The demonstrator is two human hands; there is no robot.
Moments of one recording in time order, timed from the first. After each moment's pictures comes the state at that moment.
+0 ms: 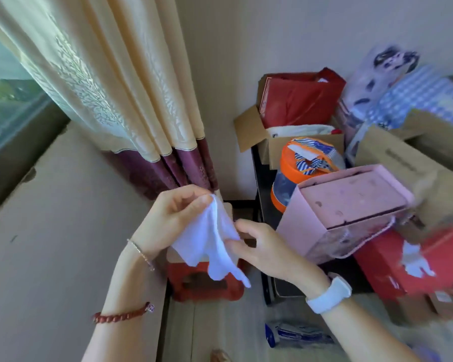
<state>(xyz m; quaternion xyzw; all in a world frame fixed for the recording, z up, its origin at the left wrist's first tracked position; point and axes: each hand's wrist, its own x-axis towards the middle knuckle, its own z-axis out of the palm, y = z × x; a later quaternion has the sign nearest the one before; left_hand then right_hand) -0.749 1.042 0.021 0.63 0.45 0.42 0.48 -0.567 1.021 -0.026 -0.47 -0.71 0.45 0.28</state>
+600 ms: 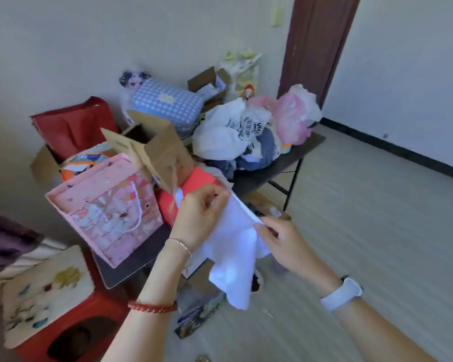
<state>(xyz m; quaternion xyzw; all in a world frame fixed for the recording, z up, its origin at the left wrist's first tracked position) -0.364 0.814 0.041 0.79 0.28 0.31 0.44 -0.248 0.686 0.007 -0.76 -0.46 0.17 0.43</state>
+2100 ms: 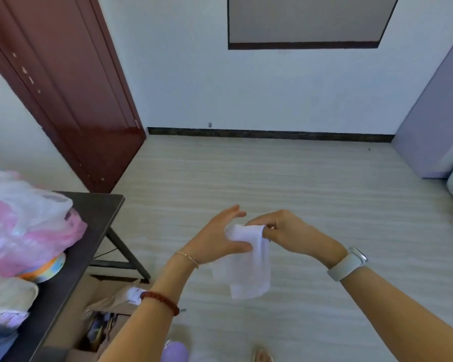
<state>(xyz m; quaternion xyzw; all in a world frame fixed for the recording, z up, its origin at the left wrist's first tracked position) 0.322 0.644 -0.035 0.89 -0.13 -0.14 0.42 0.339 0.457 -0.008 -0.88 -0.23 0.17 0.39</state>
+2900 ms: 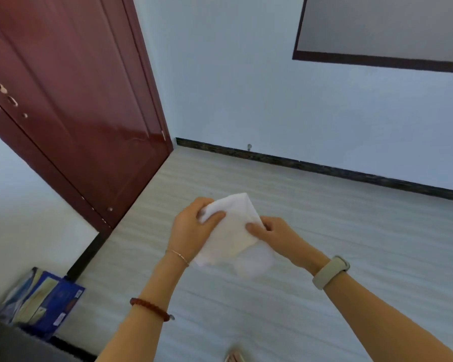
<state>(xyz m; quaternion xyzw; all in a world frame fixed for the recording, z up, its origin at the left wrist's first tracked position) 0.855 0.815 -0.034 0.86 0.11 0.15 0.47 0.910 0.631 -0.040 -0.81 -0.13 0.28 0.49</state>
